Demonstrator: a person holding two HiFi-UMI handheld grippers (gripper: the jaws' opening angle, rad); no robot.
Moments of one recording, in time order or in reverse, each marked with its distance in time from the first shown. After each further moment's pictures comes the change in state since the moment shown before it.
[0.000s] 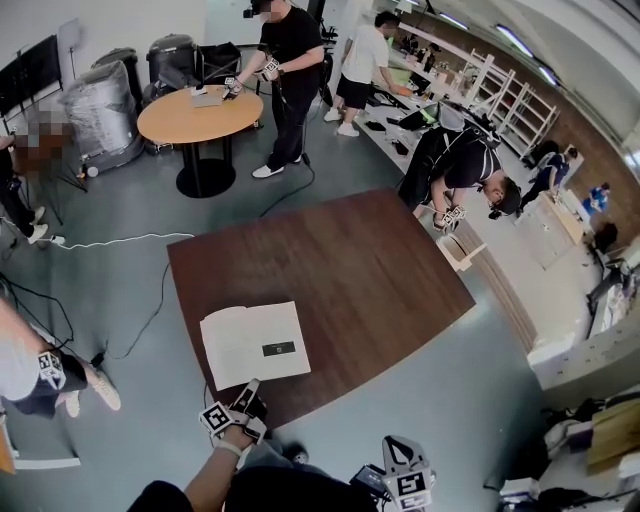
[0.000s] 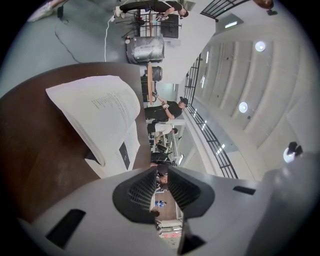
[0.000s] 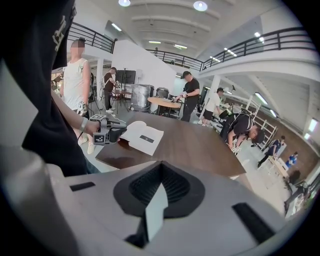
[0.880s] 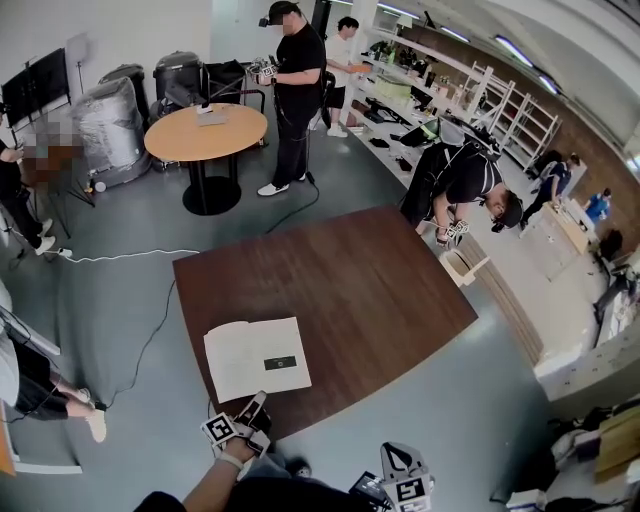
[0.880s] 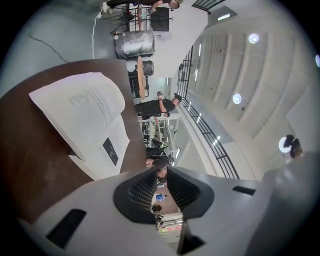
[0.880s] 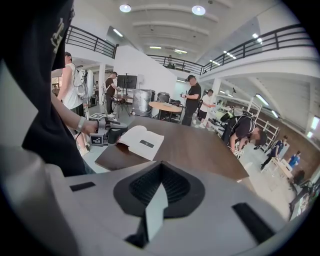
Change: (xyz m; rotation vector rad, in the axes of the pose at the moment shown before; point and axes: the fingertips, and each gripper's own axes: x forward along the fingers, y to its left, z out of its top) left arm 0.011 -0.042 -0.020 0.026 0.060 -0.037; right arm 0.007 -0.006 0.010 0.001 -0.052 0.023
